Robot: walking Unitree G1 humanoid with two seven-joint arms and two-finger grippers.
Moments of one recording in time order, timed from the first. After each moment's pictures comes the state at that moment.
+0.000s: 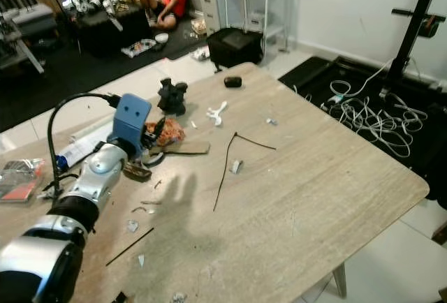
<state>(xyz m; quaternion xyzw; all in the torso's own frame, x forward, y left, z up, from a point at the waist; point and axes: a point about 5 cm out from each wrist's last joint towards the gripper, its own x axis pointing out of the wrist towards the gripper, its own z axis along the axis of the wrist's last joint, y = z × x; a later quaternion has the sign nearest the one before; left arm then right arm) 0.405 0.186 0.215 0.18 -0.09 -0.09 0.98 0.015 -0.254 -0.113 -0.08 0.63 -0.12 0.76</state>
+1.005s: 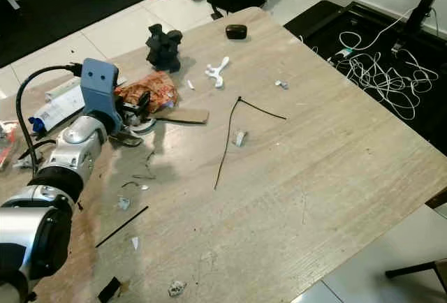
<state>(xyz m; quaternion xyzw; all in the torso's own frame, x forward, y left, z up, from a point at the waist) 0.413 0.207 0.245 0.09 -0.06 -0.09 0.99 0.015 -0.261 -0.107 -0.13 0.60 -0.08 0.79</state>
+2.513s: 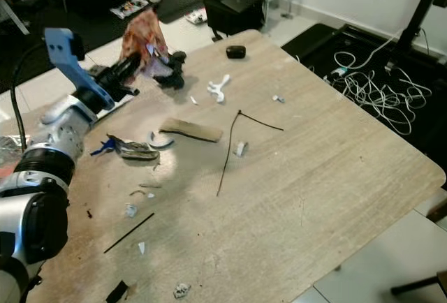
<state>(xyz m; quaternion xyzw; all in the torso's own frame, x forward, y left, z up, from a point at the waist) 0.395 0.212 0.324 -0.13 -0.23 -0.33 0.91 0.075 -0.258 -0.104 -0.12 0.57 -0.09 0.81</state>
